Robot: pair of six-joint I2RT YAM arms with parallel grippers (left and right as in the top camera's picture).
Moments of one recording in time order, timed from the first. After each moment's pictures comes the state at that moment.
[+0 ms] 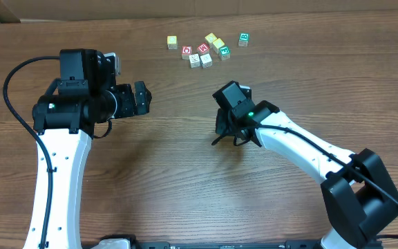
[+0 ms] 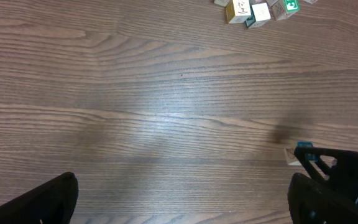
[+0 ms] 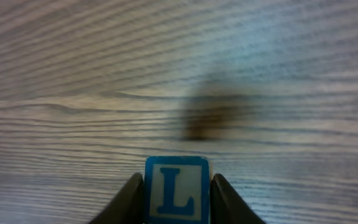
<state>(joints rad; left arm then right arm) 0.01 1.39 1.42 -1.05 0.17 -0.16 0.64 1.81 1.22 -0.58 0.07 0.74</state>
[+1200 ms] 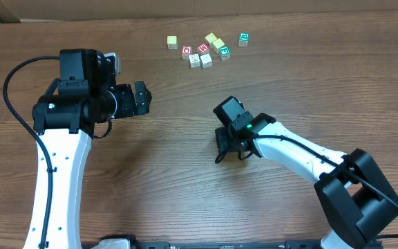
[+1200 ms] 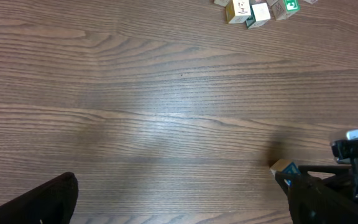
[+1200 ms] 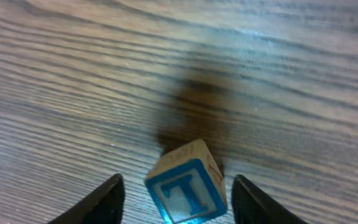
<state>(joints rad) 0.01 1.39 1.42 -1.06 0.17 -0.16 0.67 1.81 1.10 -0.54 0.01 0.50</state>
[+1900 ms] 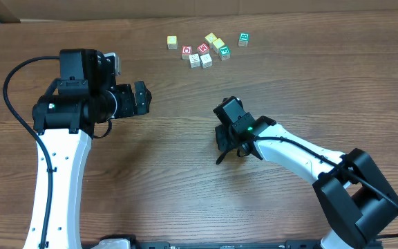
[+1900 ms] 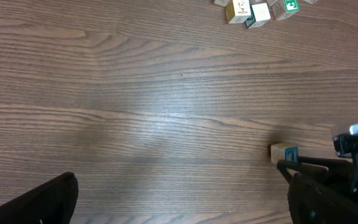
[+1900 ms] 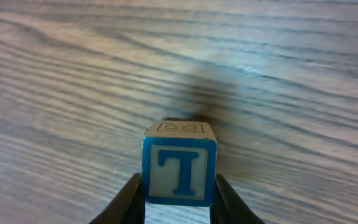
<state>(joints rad) 0.01 1.39 1.42 -1.05 0.17 -0.16 0.67 1.81 1.07 -0.43 0.06 0.49</state>
